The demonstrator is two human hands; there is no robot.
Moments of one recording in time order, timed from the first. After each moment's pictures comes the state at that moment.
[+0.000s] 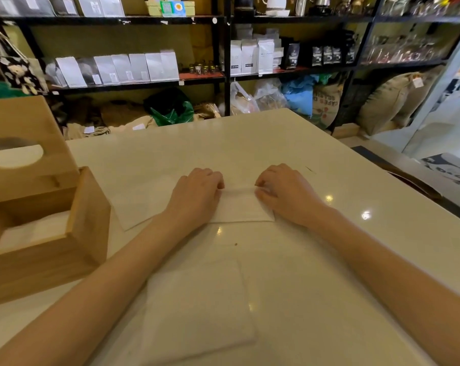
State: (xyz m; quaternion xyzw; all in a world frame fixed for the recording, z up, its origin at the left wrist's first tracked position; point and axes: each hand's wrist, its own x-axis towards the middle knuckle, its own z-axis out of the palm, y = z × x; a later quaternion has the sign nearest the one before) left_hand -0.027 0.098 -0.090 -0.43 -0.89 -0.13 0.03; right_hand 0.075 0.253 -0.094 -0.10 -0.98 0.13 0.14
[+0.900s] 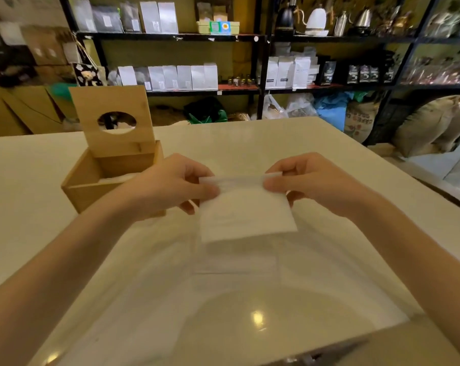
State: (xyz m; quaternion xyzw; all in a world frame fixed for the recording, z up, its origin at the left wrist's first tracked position) left_hand 0.051 -0.034 -0.010 -0.32 -0.86 -0.35 -0.19; right_hand 0.134 0.175 -0.029 -0.01 -0.84 0.55 0.02
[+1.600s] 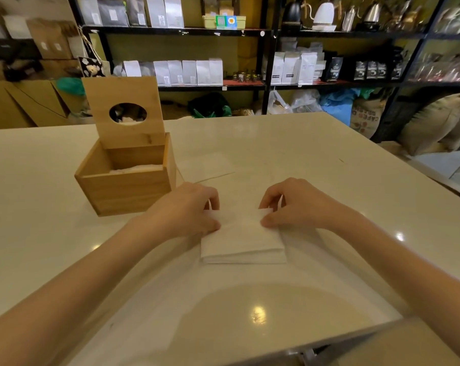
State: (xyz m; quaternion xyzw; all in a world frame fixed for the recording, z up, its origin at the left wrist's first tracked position) left_hand 0.054 -0.040 -0.054 -0.36 -0.92 -0.11 -0.12; right_hand 0.126 0.151 -0.064 -0.07 -0.96 0.28 -0.02
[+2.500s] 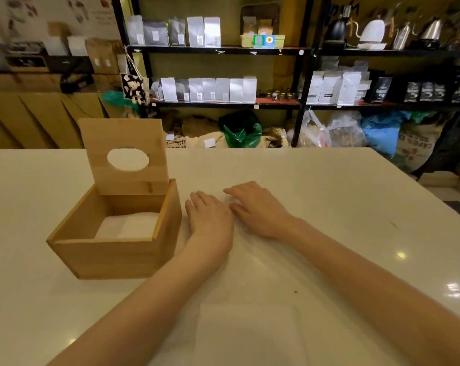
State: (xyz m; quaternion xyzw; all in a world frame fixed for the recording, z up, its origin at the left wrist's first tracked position) left_hand -0.041 0.053 -0.086 -0.13 -0.99 0.09 -0.02; right_hand -0.048 0.165 -0.094 0.10 -0.98 0.15 0.05
